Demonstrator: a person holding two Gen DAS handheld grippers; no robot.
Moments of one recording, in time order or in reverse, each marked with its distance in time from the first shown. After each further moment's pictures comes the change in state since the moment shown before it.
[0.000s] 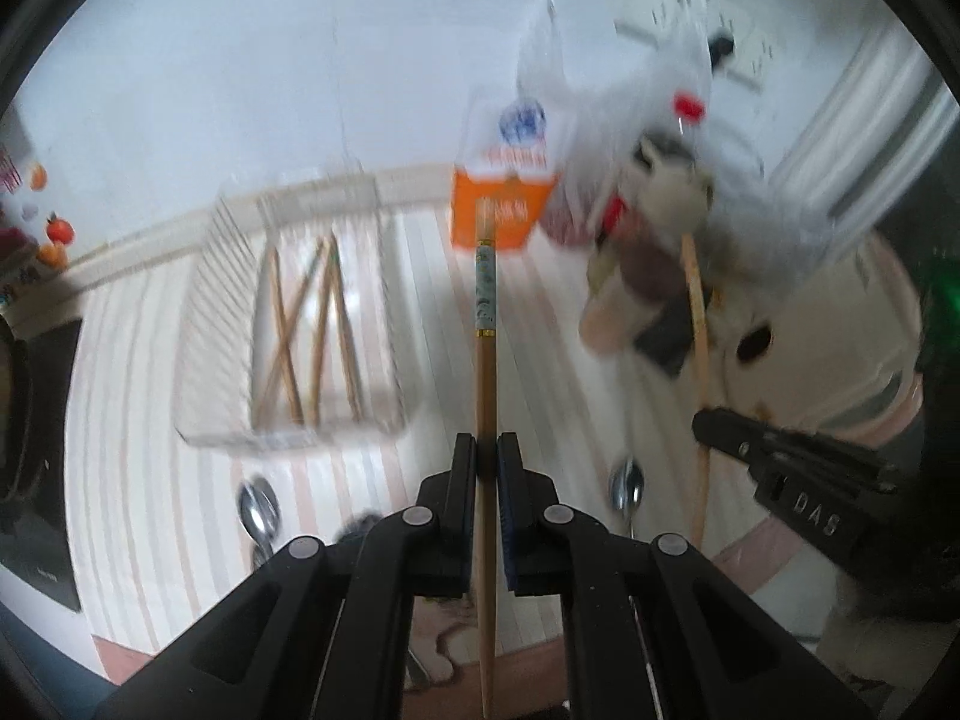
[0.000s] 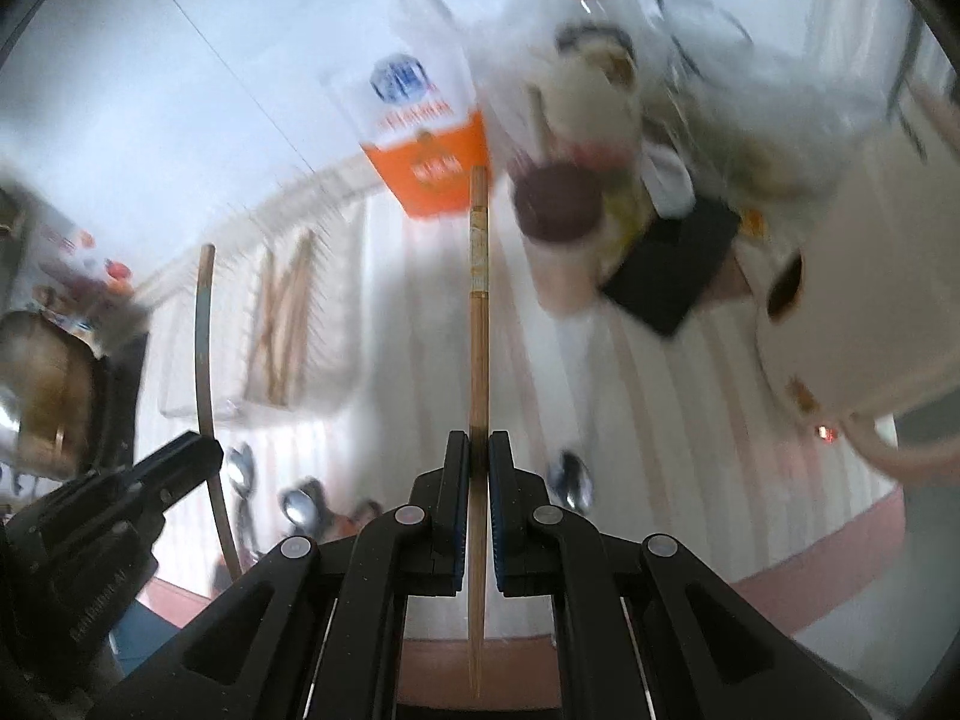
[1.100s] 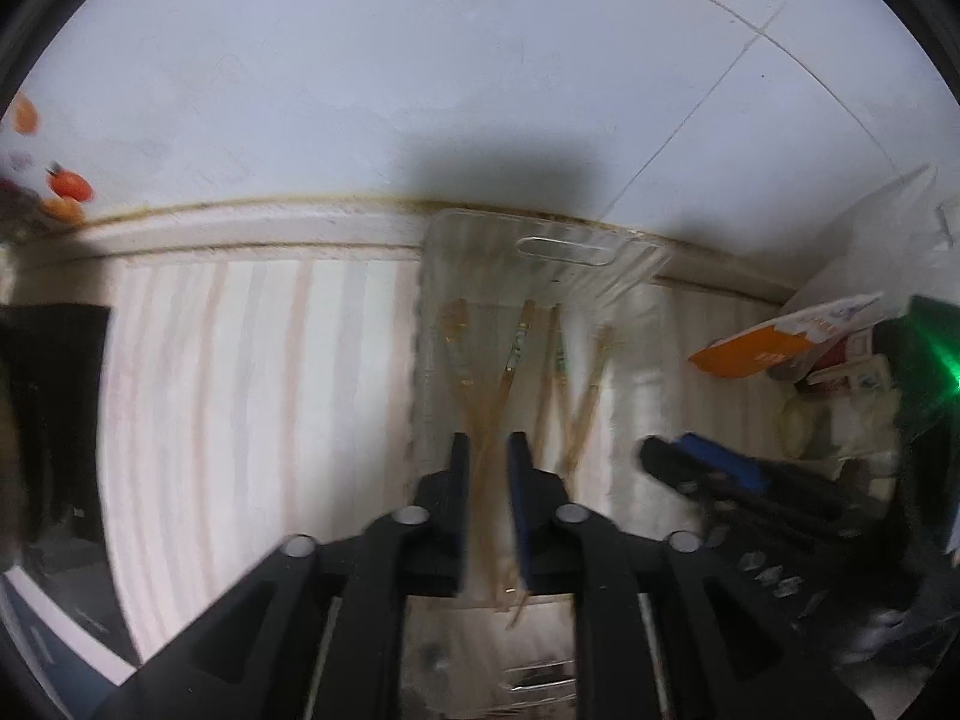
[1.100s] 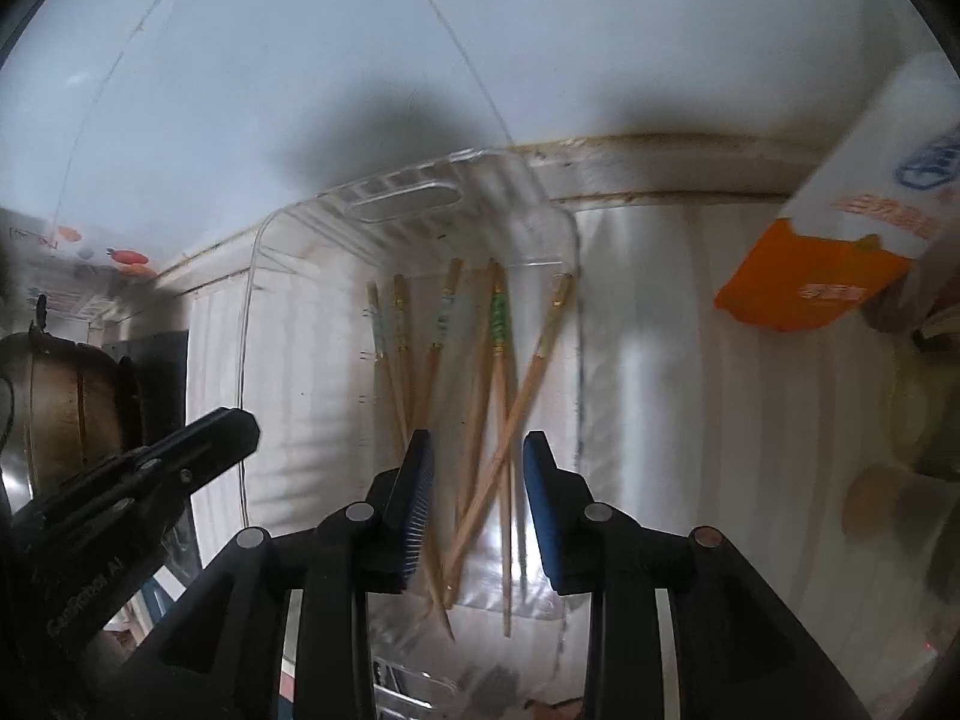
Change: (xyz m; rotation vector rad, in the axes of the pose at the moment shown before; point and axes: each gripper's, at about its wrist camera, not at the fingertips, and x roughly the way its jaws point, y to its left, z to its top) left arm 0.094 0.193 0.116 -0.237 0.211 0.104; right arm 0.192 0.172 0.144 -0.097 0.285 0.113
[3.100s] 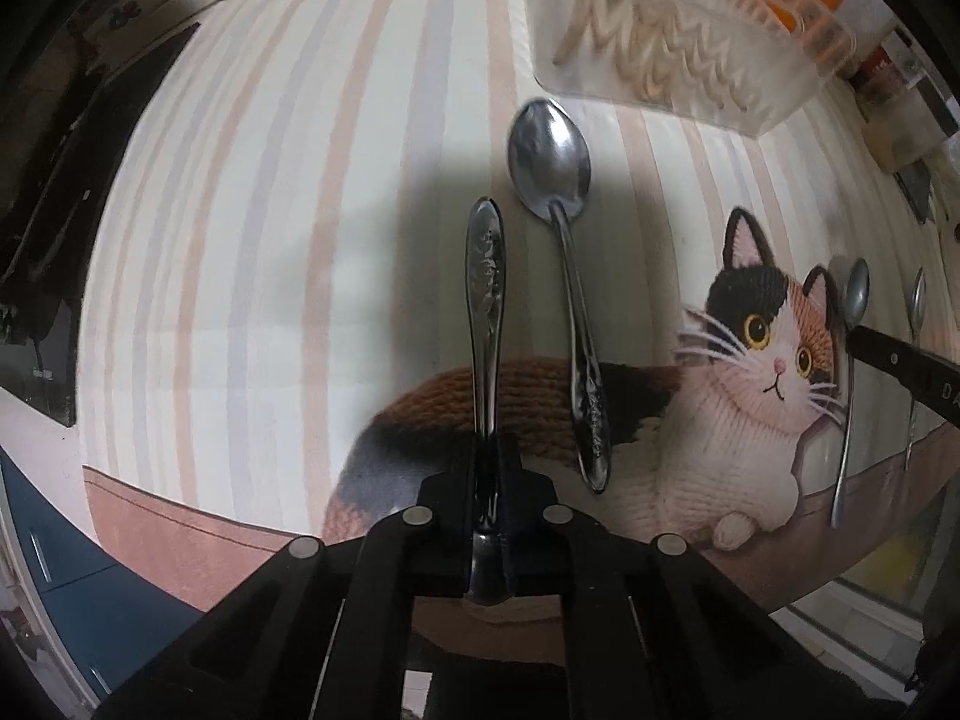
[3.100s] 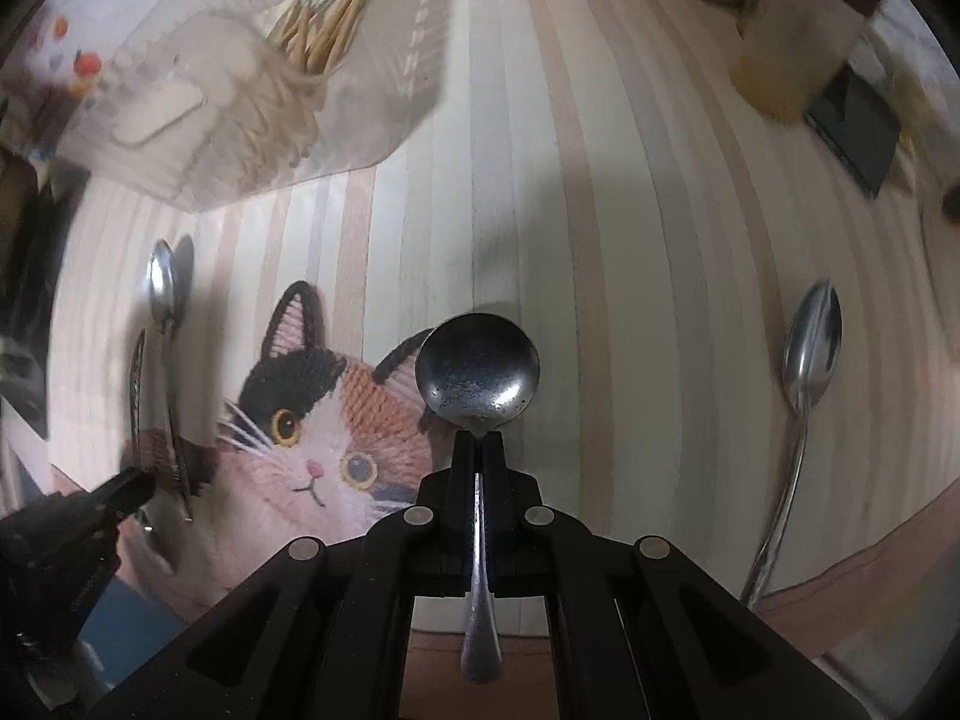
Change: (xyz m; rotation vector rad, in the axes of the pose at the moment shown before) left arm 0.050 0.037 -0.274 0.043 0.116 0.137; right arm 0.032 -0.078 -0.275 -0.005 -0.014 -0.197
